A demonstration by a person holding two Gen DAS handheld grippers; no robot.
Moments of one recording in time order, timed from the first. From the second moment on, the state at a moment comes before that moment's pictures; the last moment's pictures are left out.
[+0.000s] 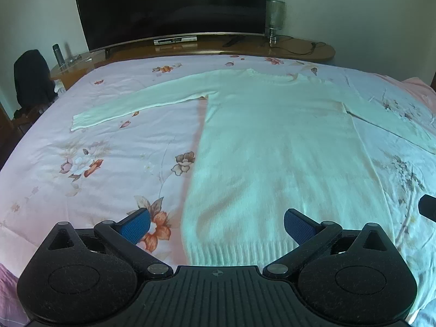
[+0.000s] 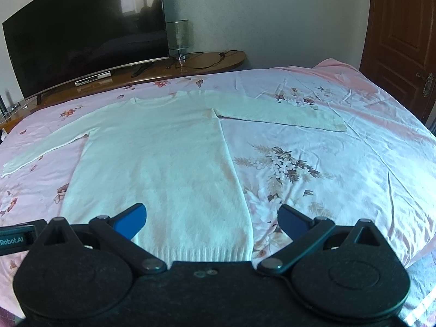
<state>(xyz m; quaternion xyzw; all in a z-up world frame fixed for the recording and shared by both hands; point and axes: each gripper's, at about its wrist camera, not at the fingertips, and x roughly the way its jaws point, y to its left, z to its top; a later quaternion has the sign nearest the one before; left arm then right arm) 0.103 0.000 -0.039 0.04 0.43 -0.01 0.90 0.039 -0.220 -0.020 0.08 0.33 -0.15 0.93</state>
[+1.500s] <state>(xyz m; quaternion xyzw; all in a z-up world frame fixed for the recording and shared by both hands) 0.398 -0.111 -0.126 0.07 0.48 0.01 0.88 0.292 -0.448 -0.143 0.08 0.45 -0.30 0.84</state>
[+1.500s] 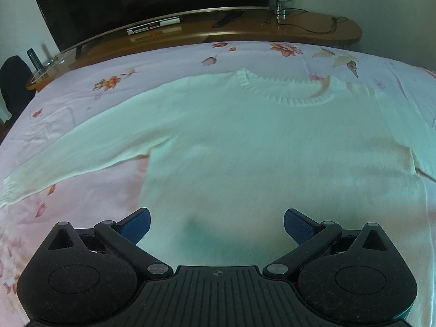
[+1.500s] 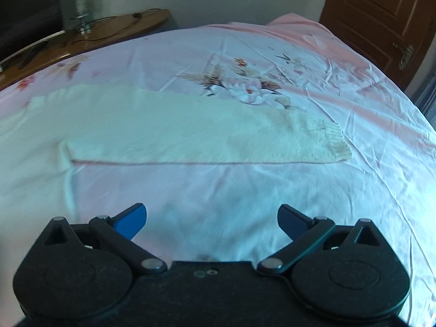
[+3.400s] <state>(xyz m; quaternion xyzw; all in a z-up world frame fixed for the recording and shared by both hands) 0.469 -0.020 -0.140 -0.02 0.49 0.02 0.87 0.439 -0.213 -0.161 0.06 0.41 0.10 0.91</state>
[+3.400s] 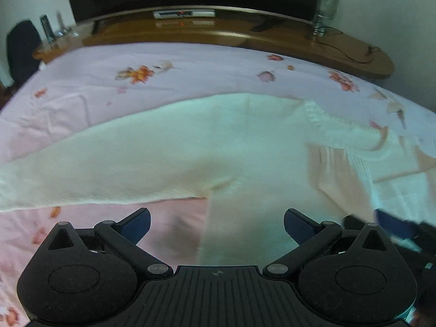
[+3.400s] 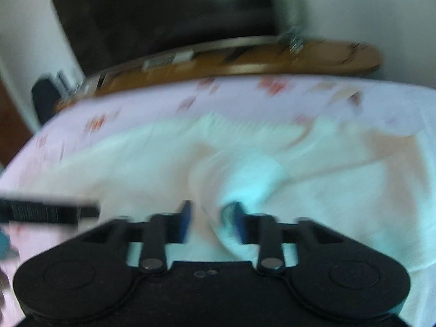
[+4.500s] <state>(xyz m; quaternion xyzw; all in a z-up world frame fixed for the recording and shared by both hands) 0.435 -0.041 -0.168 -0.20 0.54 -0.06 0.82 0.364 -0.298 -0.129 0.06 0.37 0.00 0.93</state>
